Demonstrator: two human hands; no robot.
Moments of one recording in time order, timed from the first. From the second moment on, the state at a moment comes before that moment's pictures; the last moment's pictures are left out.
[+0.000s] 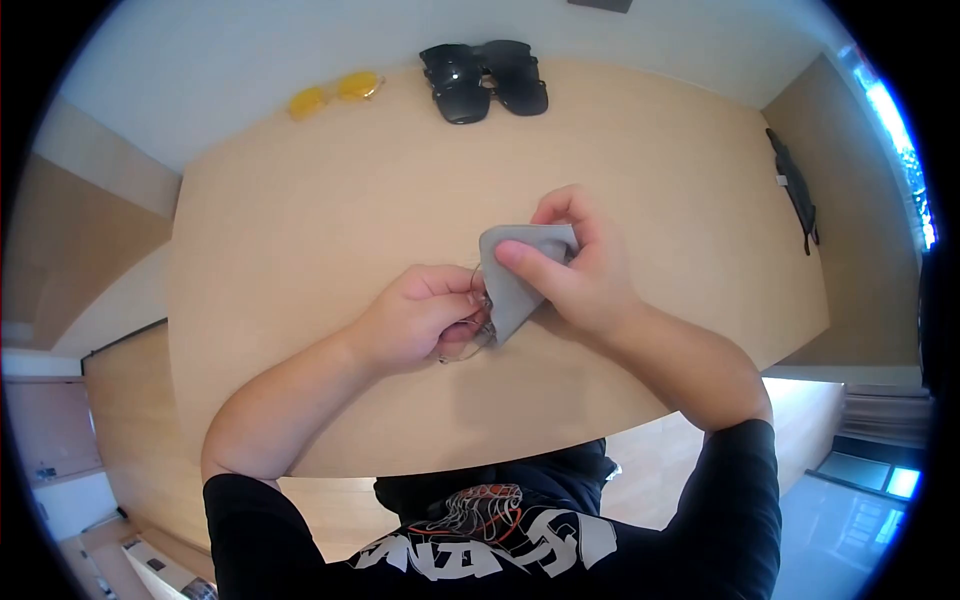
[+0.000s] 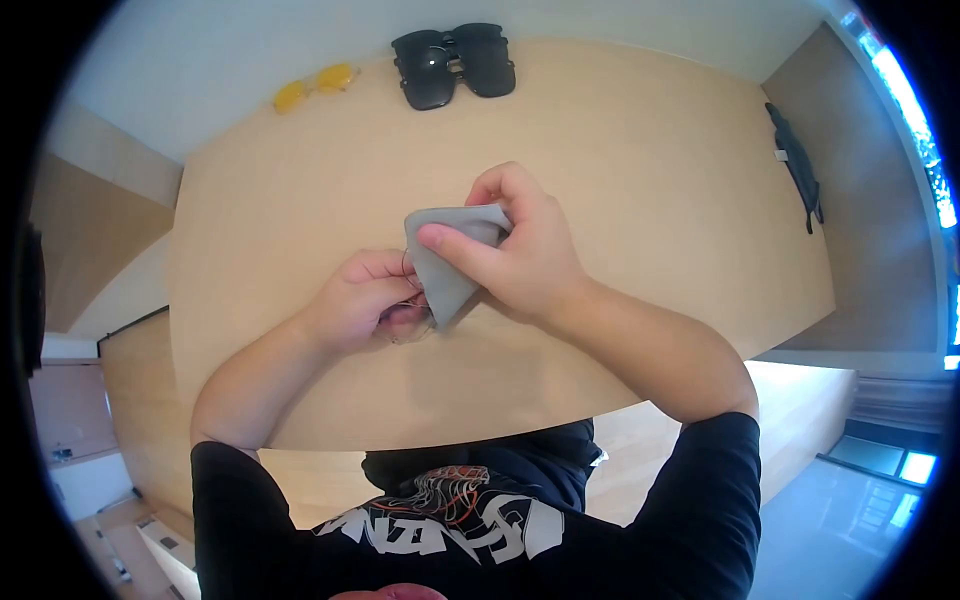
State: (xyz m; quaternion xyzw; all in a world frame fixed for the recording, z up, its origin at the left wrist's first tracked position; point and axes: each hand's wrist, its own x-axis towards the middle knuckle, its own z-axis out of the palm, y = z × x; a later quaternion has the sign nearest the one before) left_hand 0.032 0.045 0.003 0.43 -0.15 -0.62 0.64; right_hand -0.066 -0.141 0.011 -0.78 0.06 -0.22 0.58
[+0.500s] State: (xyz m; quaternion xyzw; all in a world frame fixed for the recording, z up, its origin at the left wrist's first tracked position) left_hand 0.038 0.044 0.009 0.43 -0.11 -0.63 0.64; right_hand -0.071 -0.142 0.012 -0.85 -0.02 -0.12 0.51
